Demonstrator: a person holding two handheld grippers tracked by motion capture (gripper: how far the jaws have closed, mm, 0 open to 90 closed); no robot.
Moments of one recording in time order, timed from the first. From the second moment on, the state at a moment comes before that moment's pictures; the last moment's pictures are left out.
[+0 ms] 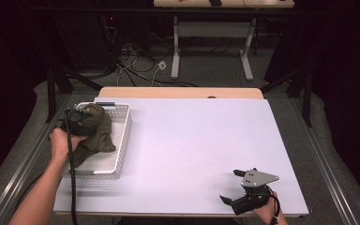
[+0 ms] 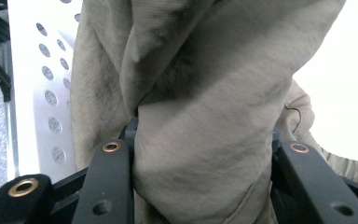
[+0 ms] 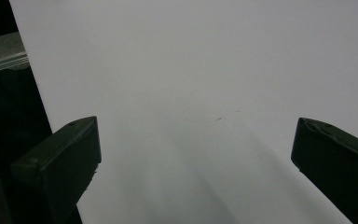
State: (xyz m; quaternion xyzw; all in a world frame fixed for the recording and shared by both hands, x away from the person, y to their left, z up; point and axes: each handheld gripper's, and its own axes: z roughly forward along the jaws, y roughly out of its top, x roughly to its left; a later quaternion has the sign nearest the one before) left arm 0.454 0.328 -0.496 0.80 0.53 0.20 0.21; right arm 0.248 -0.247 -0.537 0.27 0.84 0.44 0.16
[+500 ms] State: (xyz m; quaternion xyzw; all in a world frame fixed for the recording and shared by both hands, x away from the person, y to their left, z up) left arm 0.450 0.329 -0.467 0.83 0.48 0.19 0.20; right arm 0.248 -0.247 -0.537 0.27 0.84 0.44 0.16
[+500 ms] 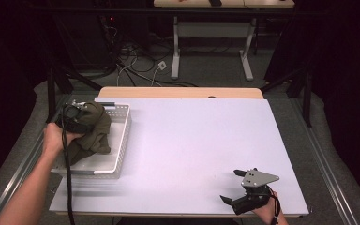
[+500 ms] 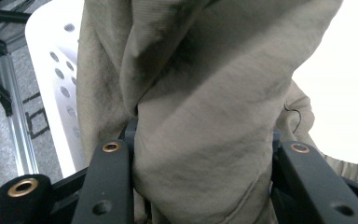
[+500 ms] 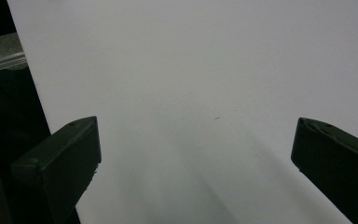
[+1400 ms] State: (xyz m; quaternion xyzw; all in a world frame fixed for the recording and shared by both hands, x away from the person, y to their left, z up) left arm 0.449 0.317 -0.428 0.90 0.37 0.17 0.14; right arm 0.248 -0.247 -0.537 0.27 0.84 0.44 0.16
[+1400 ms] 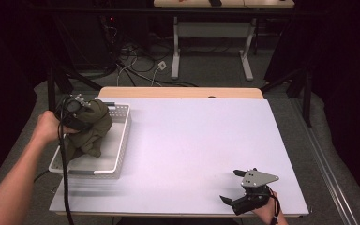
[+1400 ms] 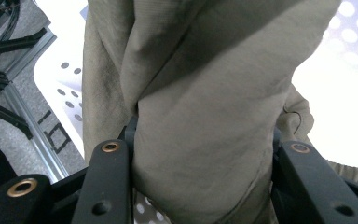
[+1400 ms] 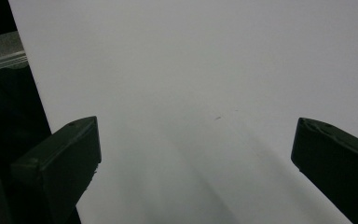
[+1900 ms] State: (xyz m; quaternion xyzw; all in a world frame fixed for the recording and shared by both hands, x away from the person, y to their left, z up) left arm 0.447 0.314 -0.412 0.94 0.30 0.15 0.10; right arm 0.248 -0.246 -0.538 0.26 0.84 0.44 0.16
